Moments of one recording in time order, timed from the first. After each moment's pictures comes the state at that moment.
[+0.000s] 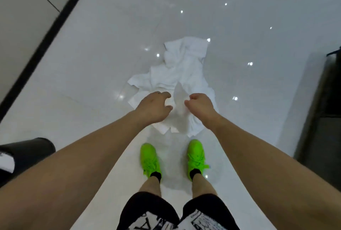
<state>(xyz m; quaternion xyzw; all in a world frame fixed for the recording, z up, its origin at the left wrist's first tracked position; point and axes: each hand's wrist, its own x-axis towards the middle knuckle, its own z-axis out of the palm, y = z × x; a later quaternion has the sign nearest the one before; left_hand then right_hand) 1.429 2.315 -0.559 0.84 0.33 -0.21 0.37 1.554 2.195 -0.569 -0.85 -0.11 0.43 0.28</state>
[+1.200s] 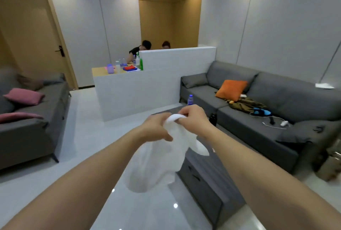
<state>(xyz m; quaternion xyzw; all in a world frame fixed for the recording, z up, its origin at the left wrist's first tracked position) 1.591 1.754 -0.089 0.91 -0.17 -0.05 0.37 1.587 1.580 -0.085 -0.92 -0.05 -0.10 0.37</state>
